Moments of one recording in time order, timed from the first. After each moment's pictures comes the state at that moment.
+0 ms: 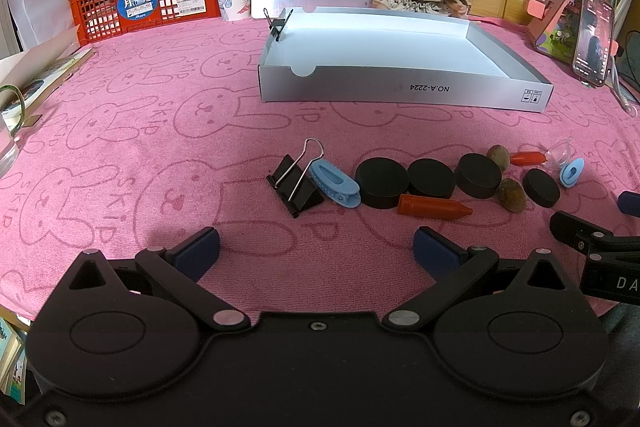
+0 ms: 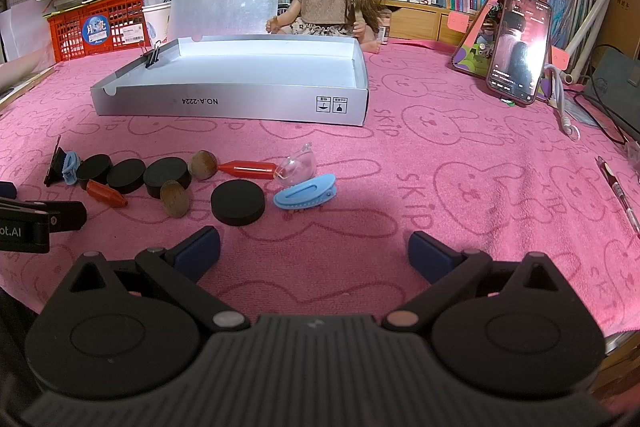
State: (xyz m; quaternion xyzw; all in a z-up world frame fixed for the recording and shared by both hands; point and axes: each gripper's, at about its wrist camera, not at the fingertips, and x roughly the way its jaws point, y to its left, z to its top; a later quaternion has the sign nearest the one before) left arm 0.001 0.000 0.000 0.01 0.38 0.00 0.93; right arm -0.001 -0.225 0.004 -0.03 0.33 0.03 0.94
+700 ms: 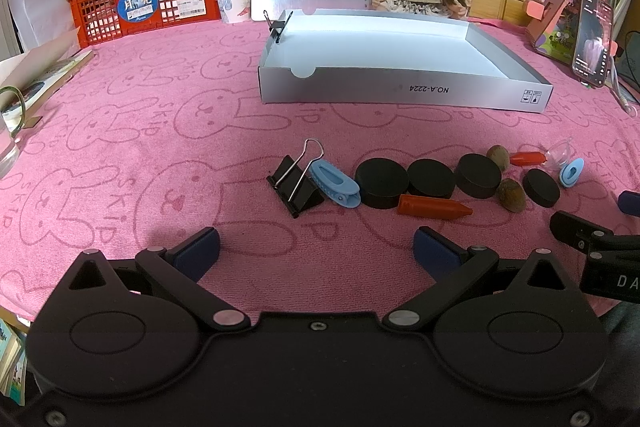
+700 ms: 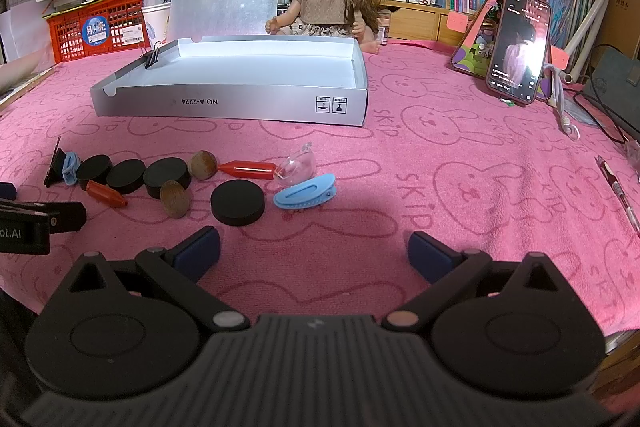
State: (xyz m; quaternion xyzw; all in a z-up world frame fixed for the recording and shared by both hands) left arm 0.001 0.000 0.000 0.01 0.37 0.00 0.93; right arm -0.001 -0.226 0.004 -0.02 0.33 0.03 0.94
